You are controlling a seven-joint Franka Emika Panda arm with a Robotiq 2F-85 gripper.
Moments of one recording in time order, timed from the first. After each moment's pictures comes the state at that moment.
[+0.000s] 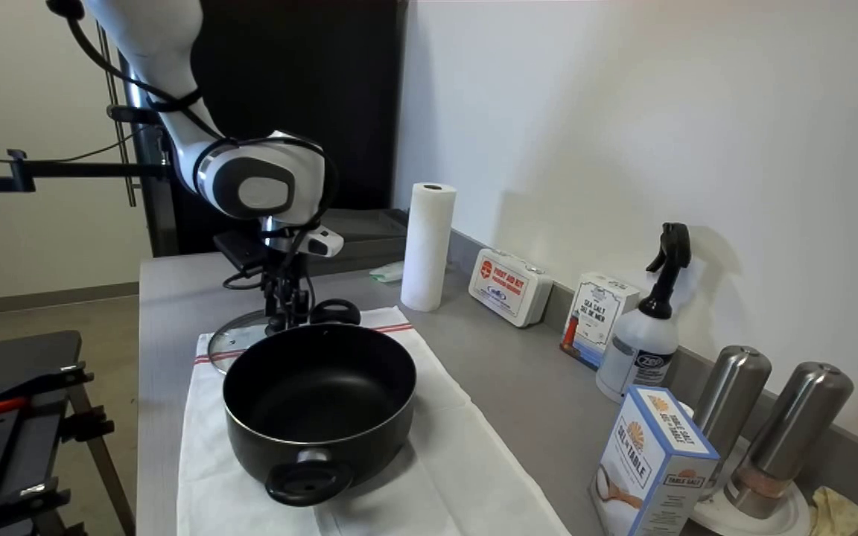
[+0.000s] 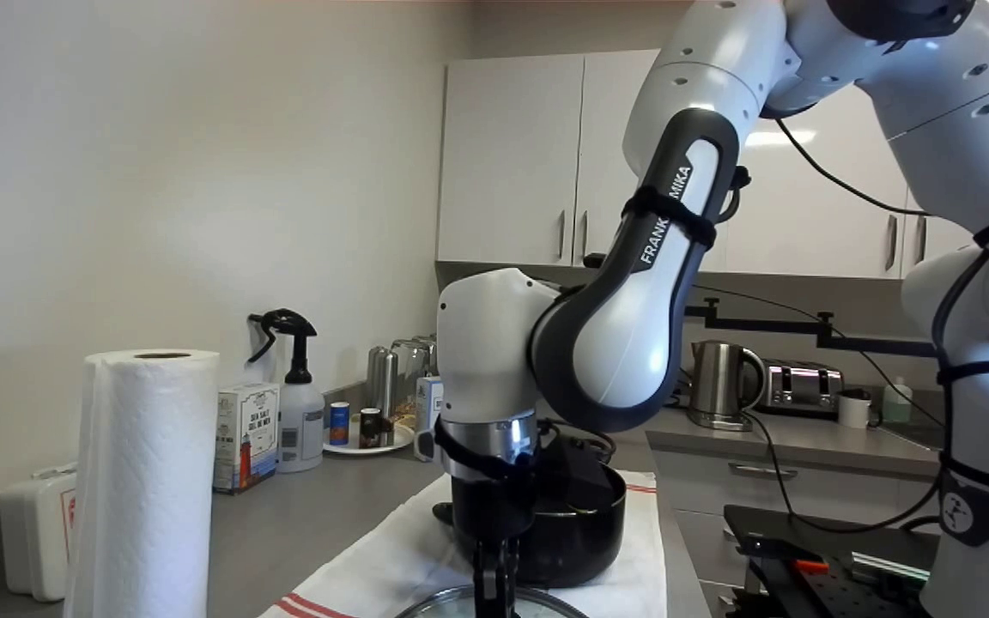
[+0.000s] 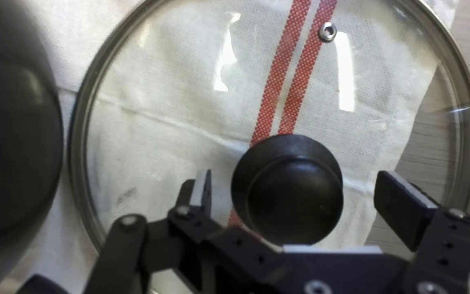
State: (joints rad) arm 0.16 0.49 0.08 -2.25 -0.04 2.64 0.10
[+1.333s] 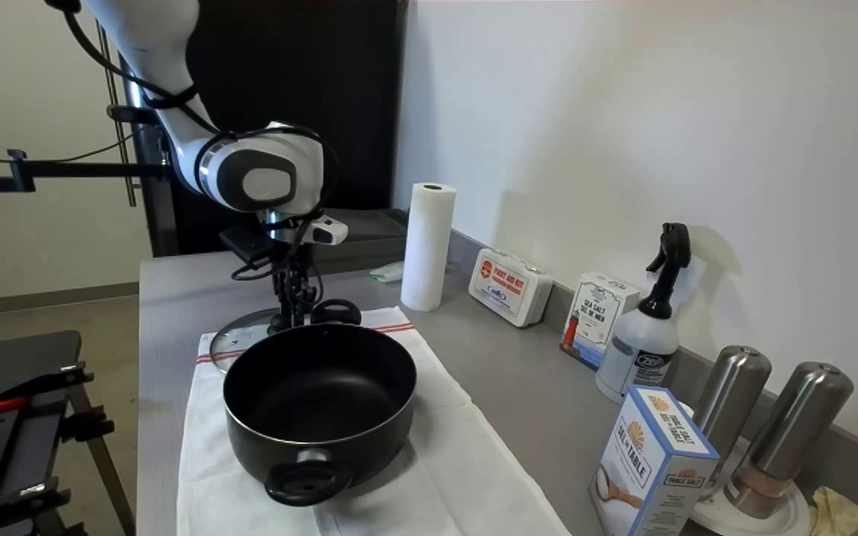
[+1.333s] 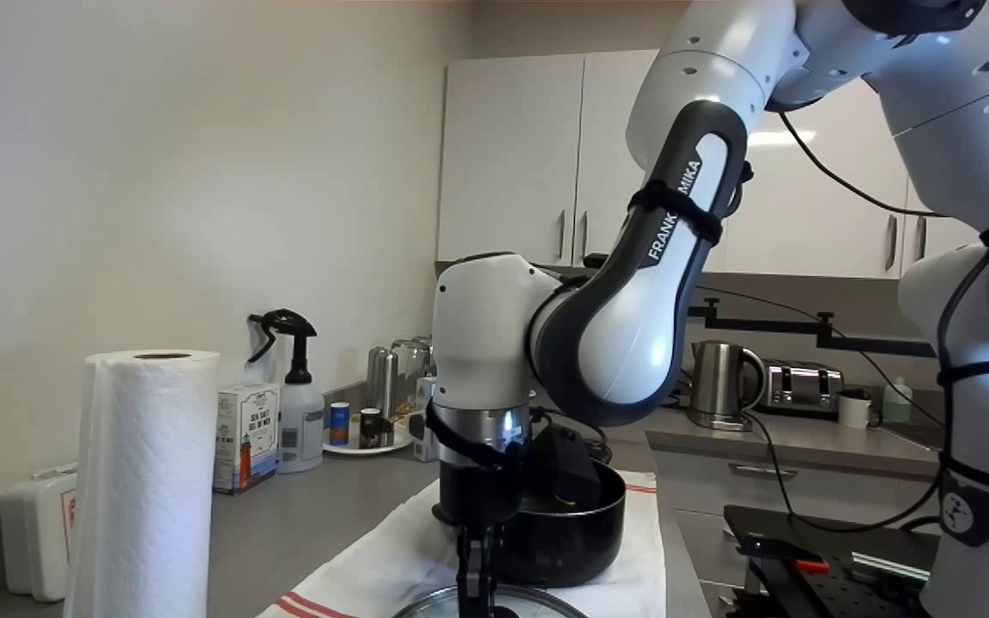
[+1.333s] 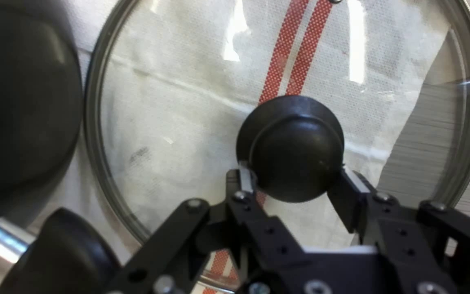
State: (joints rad) arm 0.21 0.47 0.03 -2.24 -0.09 2.67 0.14
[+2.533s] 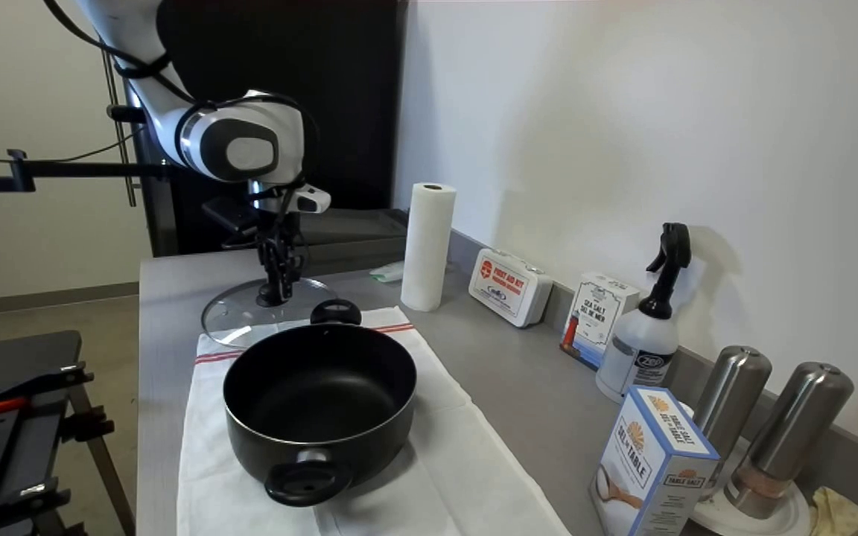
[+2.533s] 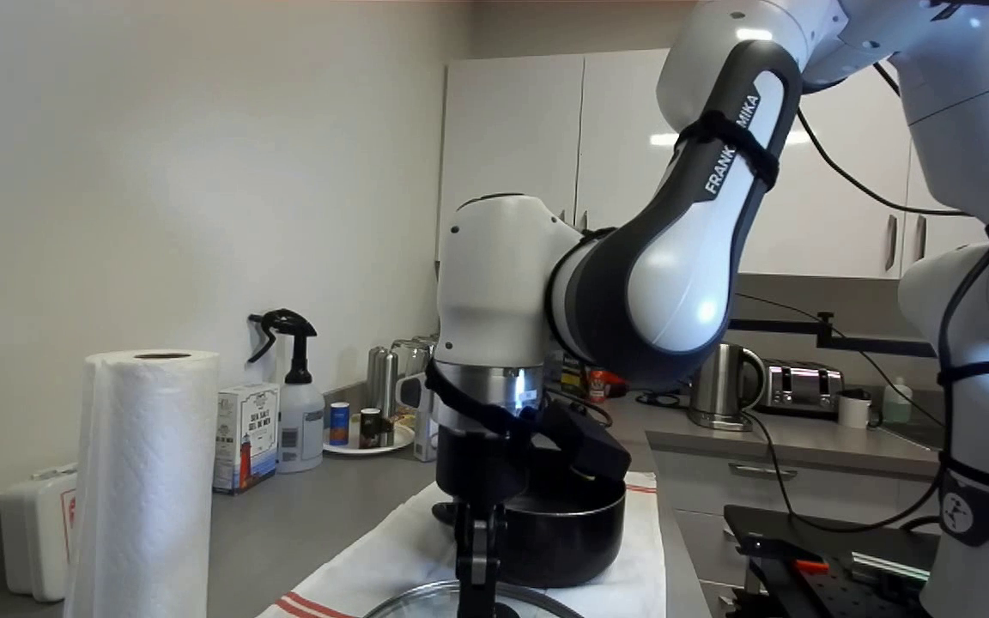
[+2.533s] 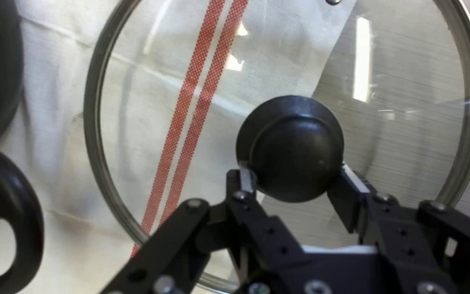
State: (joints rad) arm 0.22 0.37 0.12 -2.27 -0.08 2.66 0.14
